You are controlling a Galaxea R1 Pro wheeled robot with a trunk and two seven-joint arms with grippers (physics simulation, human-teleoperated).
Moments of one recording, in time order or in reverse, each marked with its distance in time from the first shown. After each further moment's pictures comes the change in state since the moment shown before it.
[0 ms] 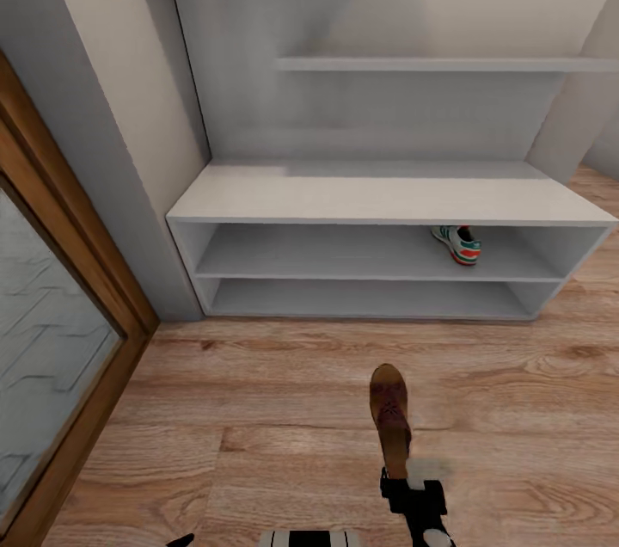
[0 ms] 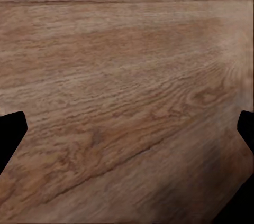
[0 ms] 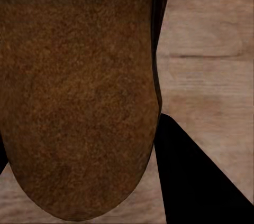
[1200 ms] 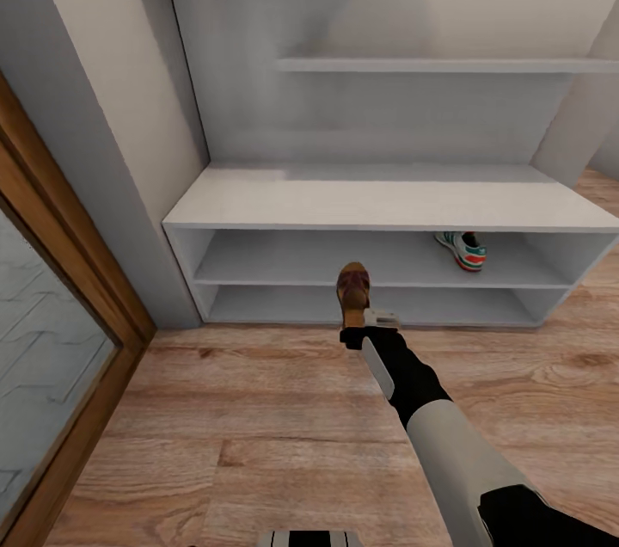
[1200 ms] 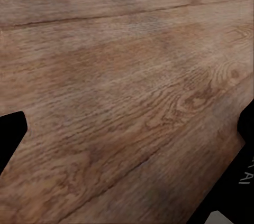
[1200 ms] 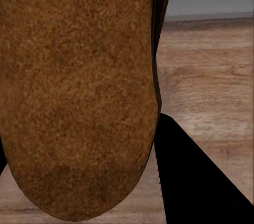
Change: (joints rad) left arm 0.005 0.022 -0.020 0.059 0.011 -0.133 -0.086; right arm -0.674 0.089 0.025 0.172 -0.239 0.503 -0.016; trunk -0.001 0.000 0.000
